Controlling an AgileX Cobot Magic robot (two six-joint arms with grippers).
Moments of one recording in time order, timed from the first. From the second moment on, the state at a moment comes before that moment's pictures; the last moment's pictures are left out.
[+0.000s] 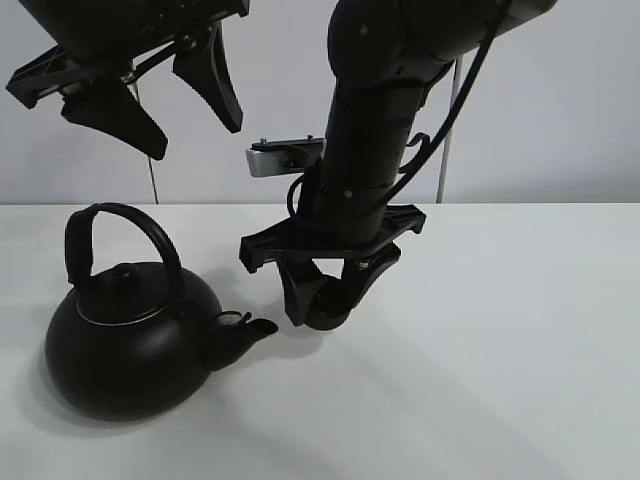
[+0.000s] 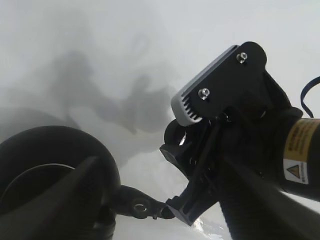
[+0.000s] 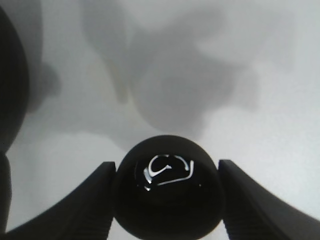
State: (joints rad) left arm -0.49 1.64 -1.28 -0.28 0.74 -0.22; right arm 0.59 2.11 -1.50 0.06 0.82 -0.02
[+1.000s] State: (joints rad) left arm -0.49 1.64 -1.28 -0.28 0.74 -0.22; right arm 0.59 2.22 -1.60 0.18 0.87 -0.08
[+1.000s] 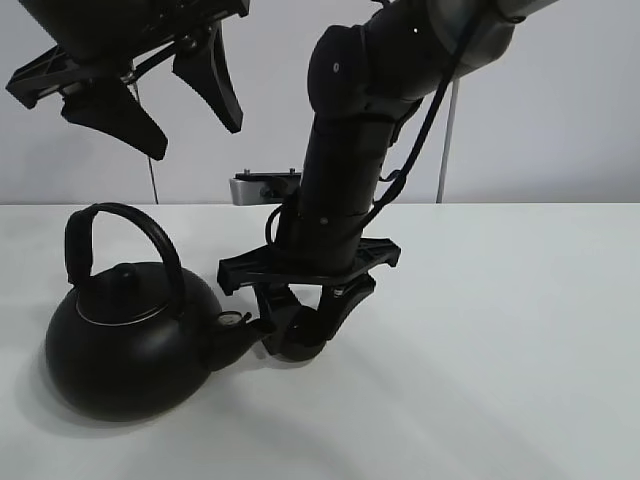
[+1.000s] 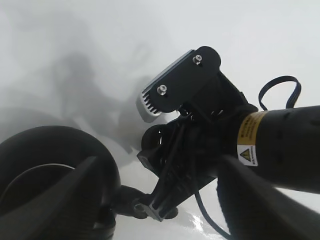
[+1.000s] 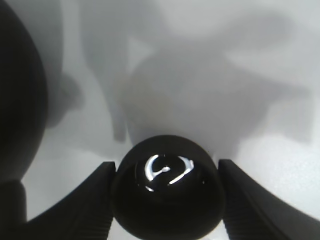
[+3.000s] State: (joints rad) left arm -0.49 1.64 -1.28 -0.28 0.74 -0.22; right arm 0.50 2.15 -1.64 0.22 0.94 -0.08
